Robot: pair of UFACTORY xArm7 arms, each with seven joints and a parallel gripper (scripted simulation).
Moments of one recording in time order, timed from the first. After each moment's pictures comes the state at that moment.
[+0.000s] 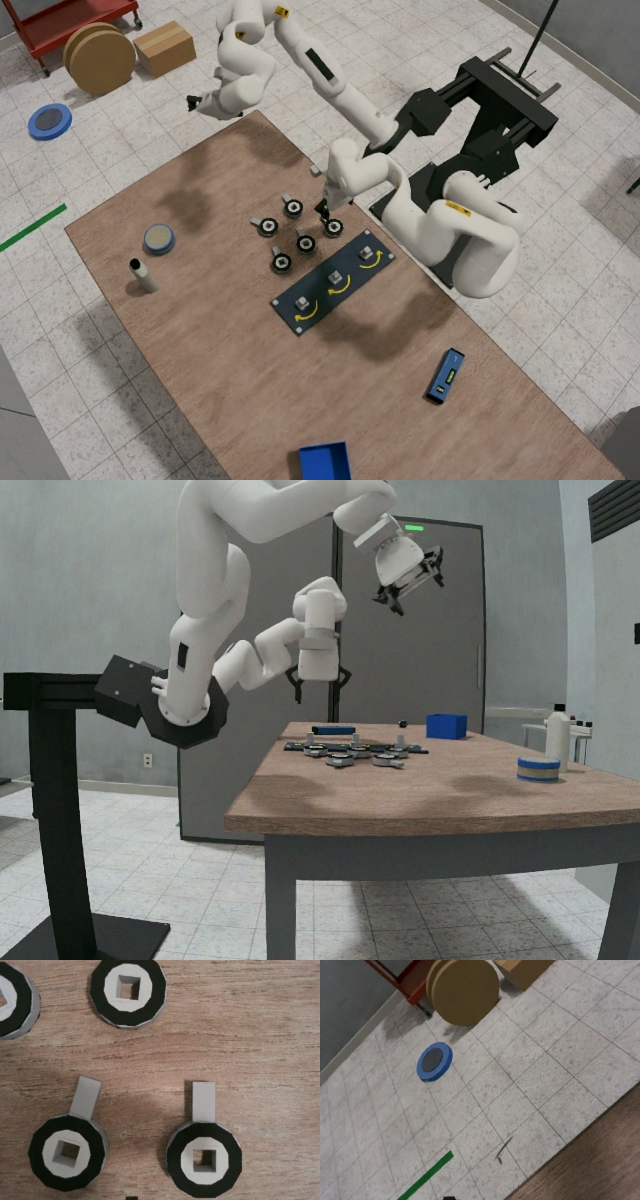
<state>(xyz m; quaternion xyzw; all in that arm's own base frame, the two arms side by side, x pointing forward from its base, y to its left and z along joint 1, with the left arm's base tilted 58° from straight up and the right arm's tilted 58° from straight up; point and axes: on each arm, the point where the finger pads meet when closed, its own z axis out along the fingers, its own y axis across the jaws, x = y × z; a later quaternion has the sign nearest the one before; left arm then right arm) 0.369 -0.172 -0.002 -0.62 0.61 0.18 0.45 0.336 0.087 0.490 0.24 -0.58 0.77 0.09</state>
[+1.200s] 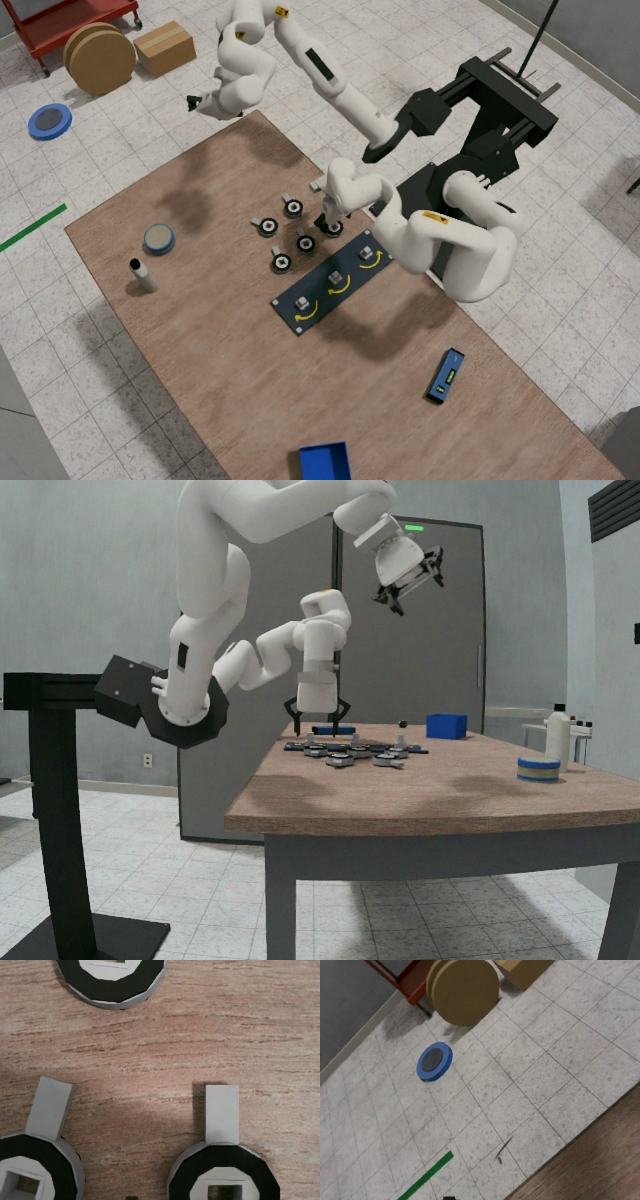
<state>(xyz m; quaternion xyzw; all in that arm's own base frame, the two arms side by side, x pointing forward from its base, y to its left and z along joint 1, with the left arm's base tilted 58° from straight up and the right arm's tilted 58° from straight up) 0.396 -0.109 -0.045 -0.62 0.62 0.18 0.45 0.336 0.087 0.490 0.24 -0.58 0.77 0.09</state>
